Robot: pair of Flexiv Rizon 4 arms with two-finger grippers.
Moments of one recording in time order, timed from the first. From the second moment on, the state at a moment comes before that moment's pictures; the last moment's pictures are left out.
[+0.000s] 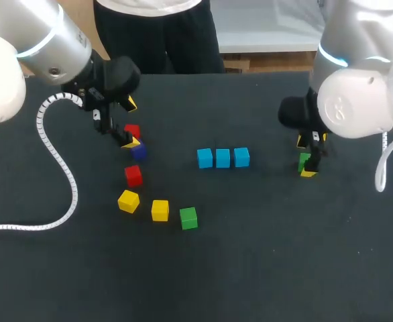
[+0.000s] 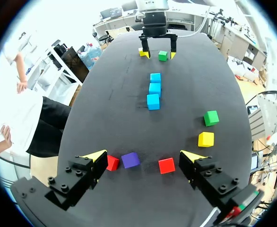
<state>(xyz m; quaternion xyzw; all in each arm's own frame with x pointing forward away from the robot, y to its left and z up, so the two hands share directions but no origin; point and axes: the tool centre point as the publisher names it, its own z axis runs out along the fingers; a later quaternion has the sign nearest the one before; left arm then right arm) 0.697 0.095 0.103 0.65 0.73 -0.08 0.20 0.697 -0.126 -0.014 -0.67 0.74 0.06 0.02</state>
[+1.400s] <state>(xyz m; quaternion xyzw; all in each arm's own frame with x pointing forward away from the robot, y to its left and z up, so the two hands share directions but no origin) 0.697 0.095 0.103 0.65 0.73 -0.08 0.20 0.705 -0.112 -0.001 -0.69 0.72 0.06 0.03</state>
